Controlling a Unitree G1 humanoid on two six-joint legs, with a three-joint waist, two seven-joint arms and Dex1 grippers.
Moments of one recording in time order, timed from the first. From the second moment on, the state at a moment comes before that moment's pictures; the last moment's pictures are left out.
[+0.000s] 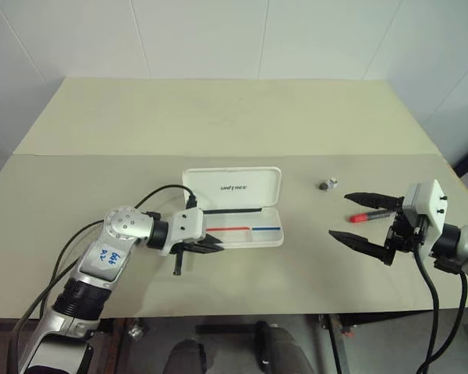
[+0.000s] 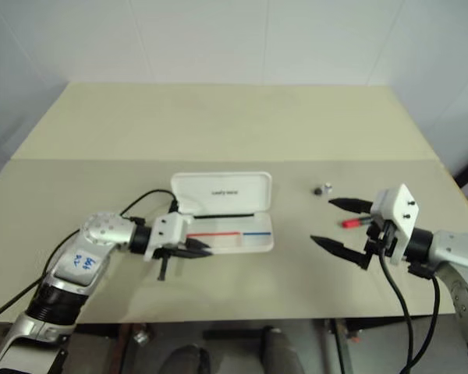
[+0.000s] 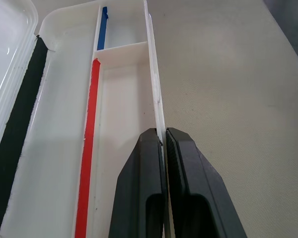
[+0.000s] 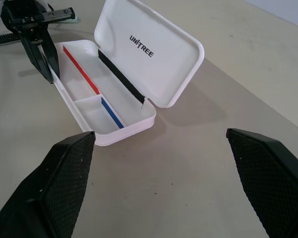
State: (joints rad) left arm -0.44 0.61 -0.19 -0.06 -0.09 0.21 -1.20; right arm -0.05 -0.87 -0.34 -0.37 0.59 0.39 1.01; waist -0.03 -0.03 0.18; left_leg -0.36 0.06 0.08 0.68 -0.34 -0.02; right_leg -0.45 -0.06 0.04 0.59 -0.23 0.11
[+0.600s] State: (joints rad) left arm -0.37 0.62 -0.20 -0.12 -0.12 0.16 -1.15; right arm -0.03 -0.87 -0.34 -0.39 0.59 0.39 0.99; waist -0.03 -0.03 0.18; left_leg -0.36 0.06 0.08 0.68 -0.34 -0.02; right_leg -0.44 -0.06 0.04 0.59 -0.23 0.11
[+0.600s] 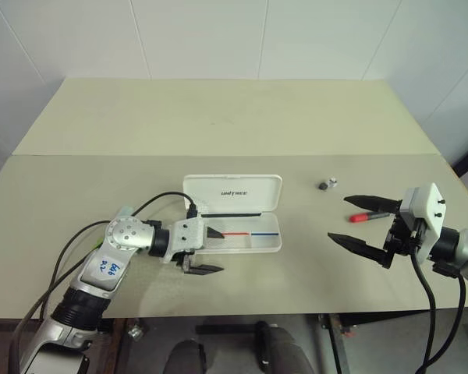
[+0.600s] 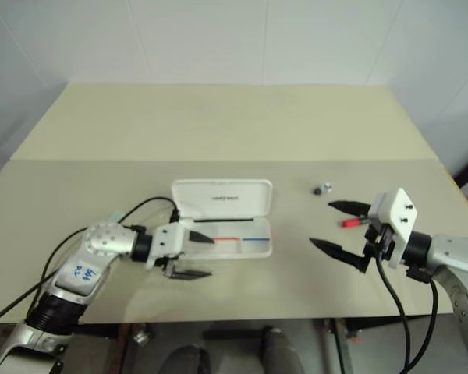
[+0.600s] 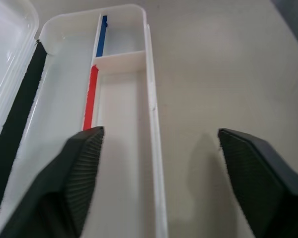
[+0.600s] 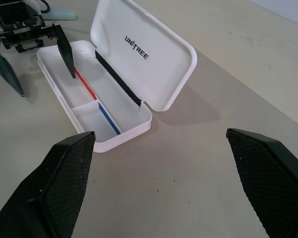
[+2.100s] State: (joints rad) left arm -0.32 0.57 0.04 -0.24 -0.59 0.34 -1.15; right arm -0.68 -0.93 0.07 0.66 0.09 -0.02 1.29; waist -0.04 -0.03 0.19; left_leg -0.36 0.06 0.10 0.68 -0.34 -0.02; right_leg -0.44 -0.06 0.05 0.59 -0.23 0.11
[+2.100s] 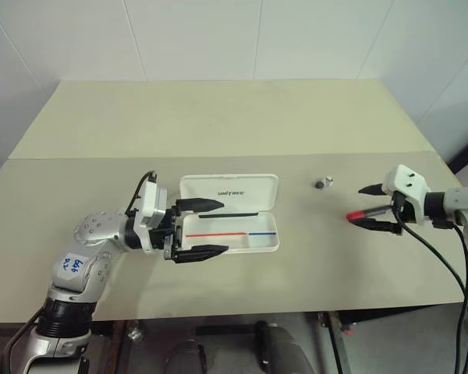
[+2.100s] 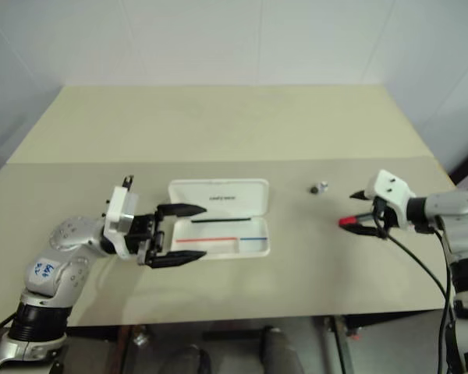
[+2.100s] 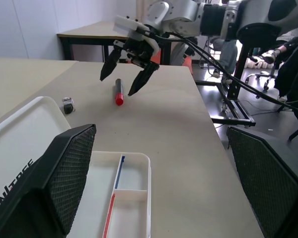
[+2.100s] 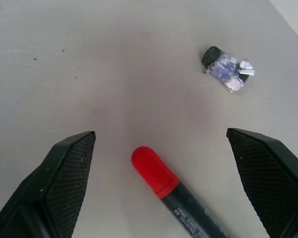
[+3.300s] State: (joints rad) left arm -0.21 0.64 0.15 -0.33 -0.67 0.34 -1.14; right arm -0.91 -0.85 0.20 0.99 -0.16 -0.16 1.28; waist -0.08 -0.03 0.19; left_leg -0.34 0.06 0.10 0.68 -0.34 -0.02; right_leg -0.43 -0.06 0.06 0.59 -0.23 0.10
